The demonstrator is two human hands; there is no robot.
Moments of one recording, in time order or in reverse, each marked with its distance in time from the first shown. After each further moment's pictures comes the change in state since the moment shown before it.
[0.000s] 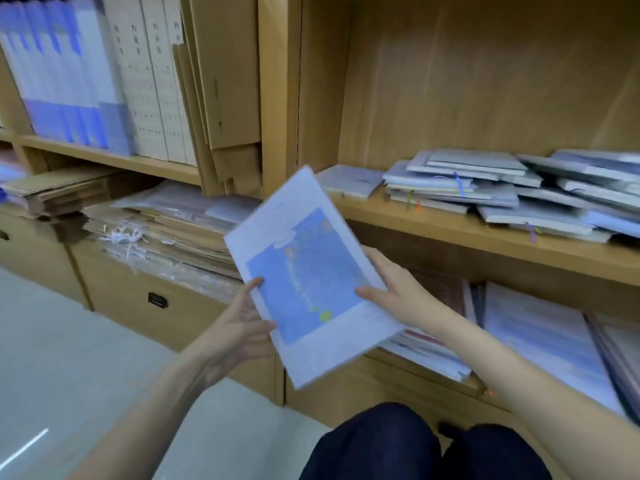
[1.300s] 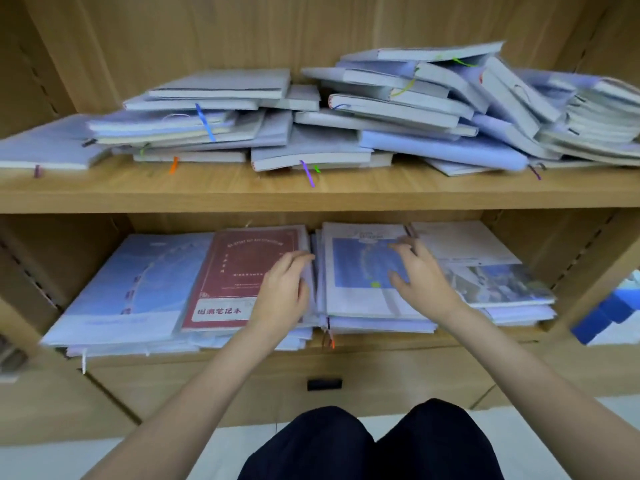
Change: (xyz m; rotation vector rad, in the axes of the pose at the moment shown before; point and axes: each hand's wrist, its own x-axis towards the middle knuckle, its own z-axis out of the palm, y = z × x) left_hand 0.169 -0.097 0.302 1.035 -0.250 0.759; right_hand -0.185 0.181 -0.164 -0.637 0.450 0.624
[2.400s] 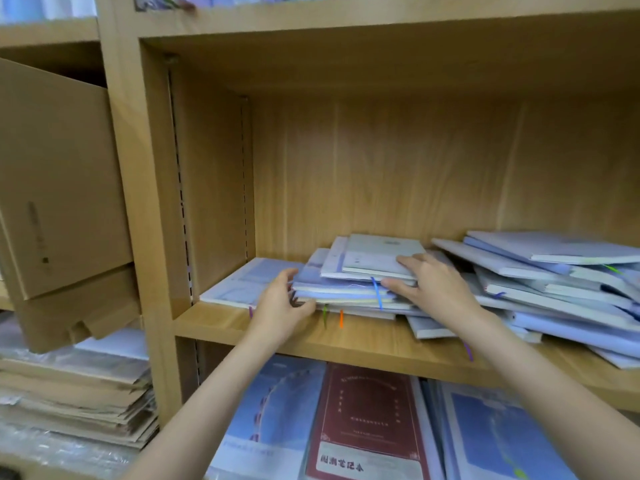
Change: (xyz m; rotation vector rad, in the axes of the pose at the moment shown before) left_hand 0.053 -0.059 -0.241 -0.218 0.342 -0.324; right_hand 0.147 -0.226 -0.075 -0.154 0.124 -0.191
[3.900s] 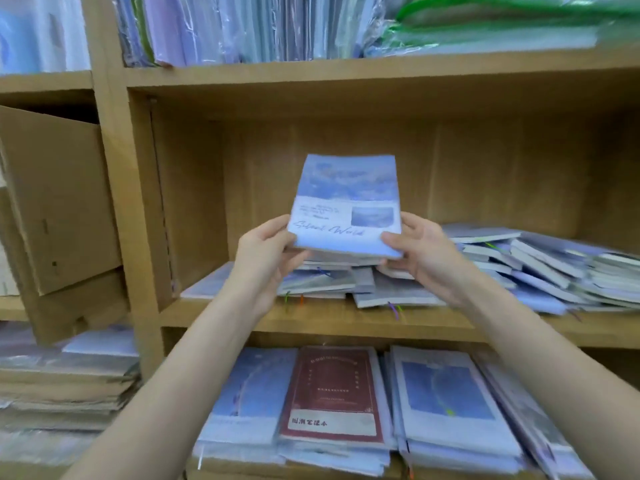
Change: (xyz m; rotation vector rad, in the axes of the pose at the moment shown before) left_hand -0.077 0.141 -0.039 -0.859 -0.021 -0.071; right_hand -0.098 -0.018 -0.108 1.489 -0.033 -0.017
